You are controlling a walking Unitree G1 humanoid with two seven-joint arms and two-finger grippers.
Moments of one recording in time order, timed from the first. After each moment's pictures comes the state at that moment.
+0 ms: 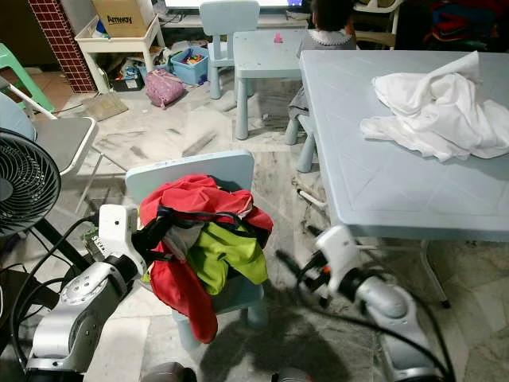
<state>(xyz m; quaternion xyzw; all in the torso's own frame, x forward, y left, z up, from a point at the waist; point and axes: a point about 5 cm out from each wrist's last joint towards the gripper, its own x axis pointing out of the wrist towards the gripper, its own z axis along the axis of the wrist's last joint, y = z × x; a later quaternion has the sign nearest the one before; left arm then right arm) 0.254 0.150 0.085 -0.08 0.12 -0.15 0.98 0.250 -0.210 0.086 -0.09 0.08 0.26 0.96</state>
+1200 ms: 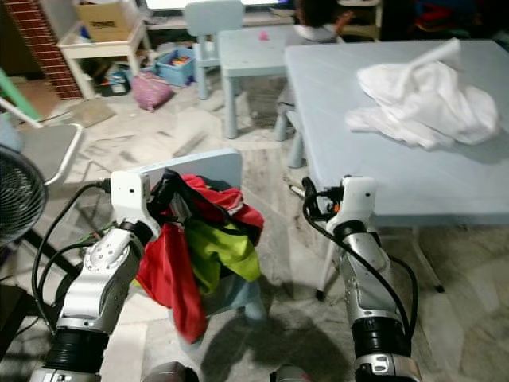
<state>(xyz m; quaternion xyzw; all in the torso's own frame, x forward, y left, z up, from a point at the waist) 0.296 0.125 0.115 -0.05 0.03 -0.14 0.99 0.307 -0.196 0.096 0.01 0.00 0.04 1.00</state>
